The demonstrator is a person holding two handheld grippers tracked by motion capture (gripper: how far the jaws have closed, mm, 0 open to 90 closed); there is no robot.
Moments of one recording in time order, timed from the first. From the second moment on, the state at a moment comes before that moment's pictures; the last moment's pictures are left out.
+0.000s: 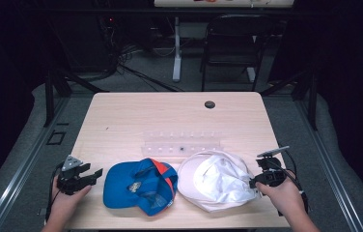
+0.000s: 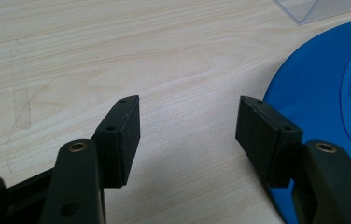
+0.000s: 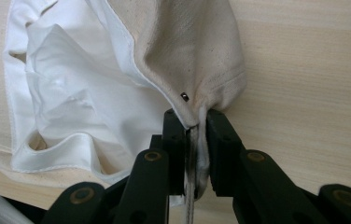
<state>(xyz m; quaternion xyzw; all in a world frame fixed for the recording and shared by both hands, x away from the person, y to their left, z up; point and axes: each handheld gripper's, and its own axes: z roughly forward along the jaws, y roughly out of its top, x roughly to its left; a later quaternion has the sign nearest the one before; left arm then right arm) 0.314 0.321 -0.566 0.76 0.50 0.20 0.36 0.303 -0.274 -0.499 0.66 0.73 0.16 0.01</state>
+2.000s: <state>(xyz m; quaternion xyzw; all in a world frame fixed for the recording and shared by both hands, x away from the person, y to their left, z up) 0.314 0.323 -0.565 0.76 0.51 0.20 0.35 0.334 -0.228 -0.358 0.62 0.77 0.12 -0.03</state>
